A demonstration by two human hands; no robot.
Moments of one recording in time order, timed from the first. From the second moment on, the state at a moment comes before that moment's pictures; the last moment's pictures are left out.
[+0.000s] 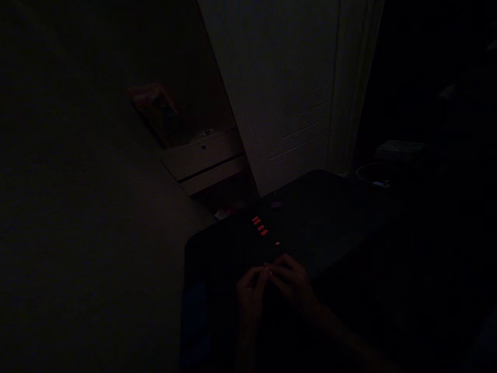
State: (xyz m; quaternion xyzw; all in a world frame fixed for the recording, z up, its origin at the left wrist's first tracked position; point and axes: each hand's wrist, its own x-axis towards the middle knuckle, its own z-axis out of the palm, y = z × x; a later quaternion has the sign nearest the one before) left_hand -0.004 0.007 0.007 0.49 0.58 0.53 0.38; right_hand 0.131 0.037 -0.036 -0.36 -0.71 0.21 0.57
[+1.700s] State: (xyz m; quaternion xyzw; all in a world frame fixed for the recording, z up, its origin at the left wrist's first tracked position) left_hand -0.002 0.006 0.004 0.45 0.61 0.53 0.38; right_hand 0.131 0.034 -0.035 -0.34 -0.74 0.22 0.54
